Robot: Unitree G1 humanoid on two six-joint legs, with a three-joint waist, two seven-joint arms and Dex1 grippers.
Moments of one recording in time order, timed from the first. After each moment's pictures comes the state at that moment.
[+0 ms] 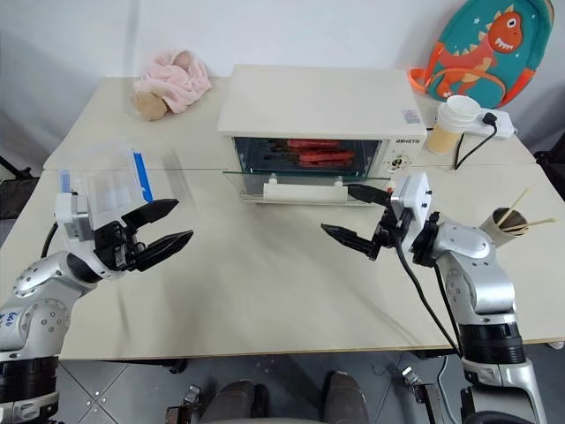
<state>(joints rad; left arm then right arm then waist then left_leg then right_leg) -0.22 0.63 0.33 -0.12 -0.77 0.36 -0.96 -0.39 -0.60 -0.09 -0.10 0.53 0.21 1.06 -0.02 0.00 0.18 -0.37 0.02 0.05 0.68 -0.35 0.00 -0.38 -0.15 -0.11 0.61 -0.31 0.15</state>
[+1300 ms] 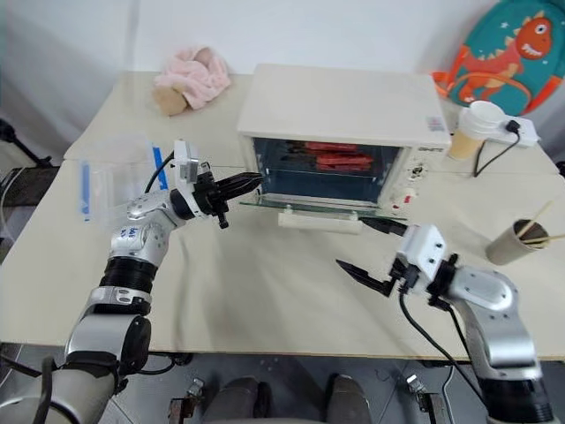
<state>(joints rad) -0.84 0.36 0.09 0.60 -0.43 0.12 -1.13 -0.02 -0.66 -0.21 -0.27 0.41 0.00 0.97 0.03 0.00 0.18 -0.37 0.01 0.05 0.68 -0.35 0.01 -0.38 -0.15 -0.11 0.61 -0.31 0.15</state>
